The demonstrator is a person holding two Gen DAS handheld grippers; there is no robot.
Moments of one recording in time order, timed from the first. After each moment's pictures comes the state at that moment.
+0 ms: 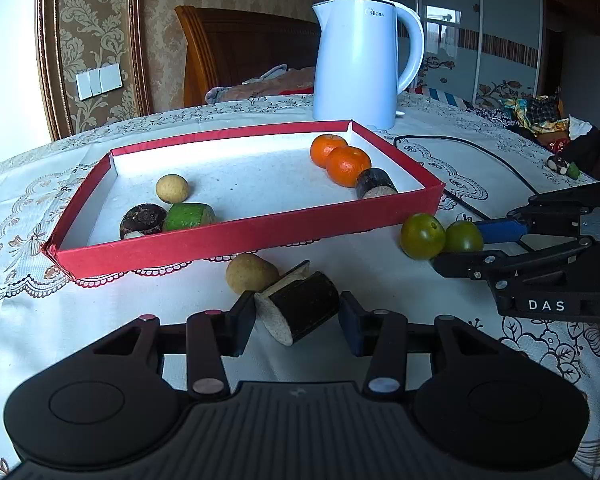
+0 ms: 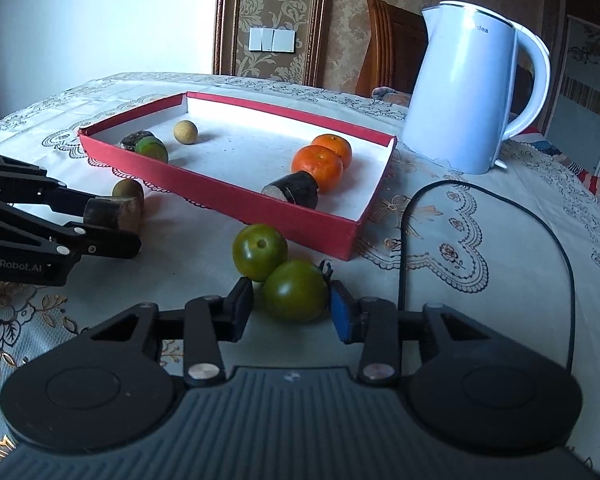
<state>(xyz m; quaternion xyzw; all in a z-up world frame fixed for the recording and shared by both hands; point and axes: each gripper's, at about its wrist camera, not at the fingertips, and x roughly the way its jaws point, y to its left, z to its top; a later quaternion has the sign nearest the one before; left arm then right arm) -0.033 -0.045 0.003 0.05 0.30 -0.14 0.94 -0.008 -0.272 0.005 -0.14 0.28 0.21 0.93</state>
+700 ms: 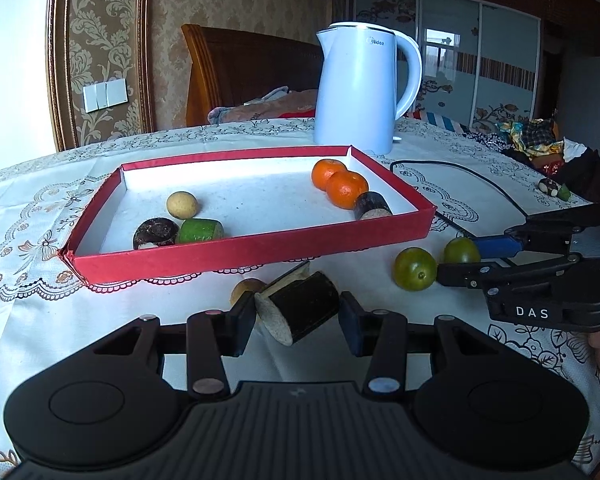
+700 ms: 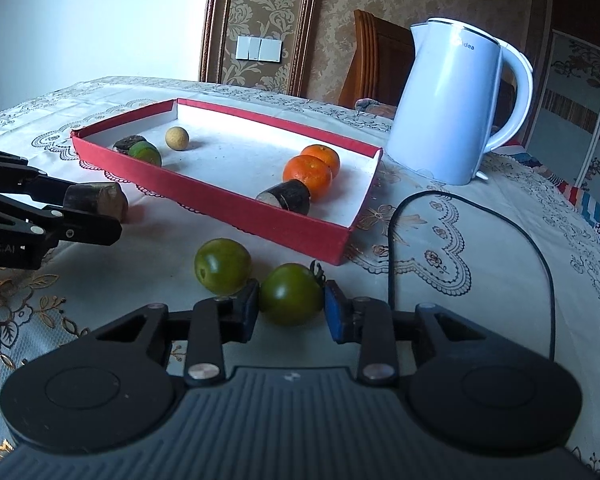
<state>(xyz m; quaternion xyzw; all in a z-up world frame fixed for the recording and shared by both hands) -0.048 -0.034 0.012 0.03 0.27 -0.14 0.95 -0.019 -0.273 0.009 -0.13 0.27 0.18 0.94</state>
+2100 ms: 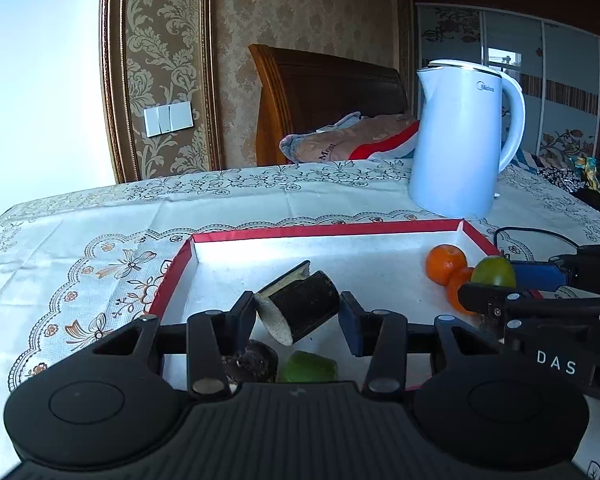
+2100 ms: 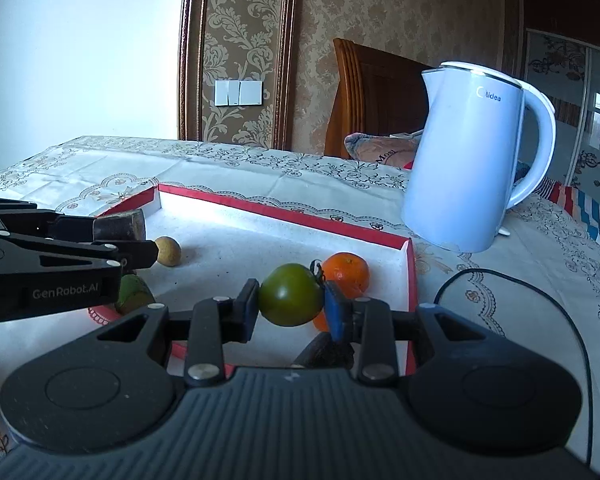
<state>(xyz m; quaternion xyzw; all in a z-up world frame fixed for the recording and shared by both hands) 0.051 -0.006 0.047 0.03 0.24 -0.03 0.97 0.062 -0.201 0.047 -0.08 0.23 0.15 0.96</state>
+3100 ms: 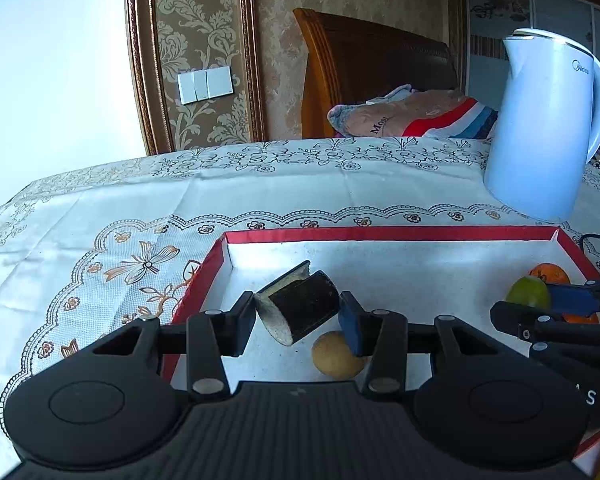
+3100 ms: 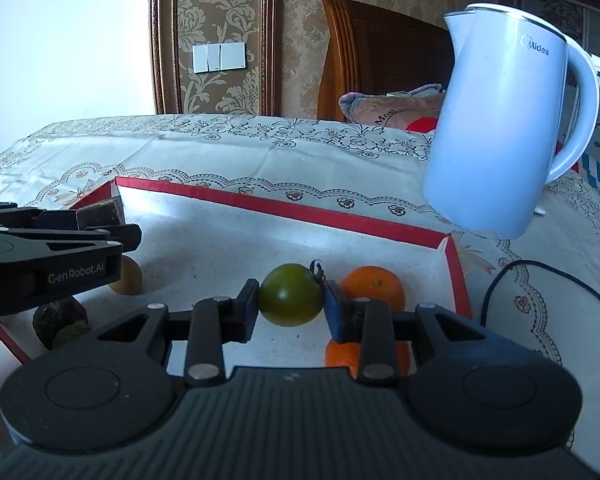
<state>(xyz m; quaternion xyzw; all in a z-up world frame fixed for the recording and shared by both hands) 0.128 0.011 0.030 0.02 0.29 0.03 0.96 0.140 -0.175 0.026 -0.06 0.30 0.14 0.94</state>
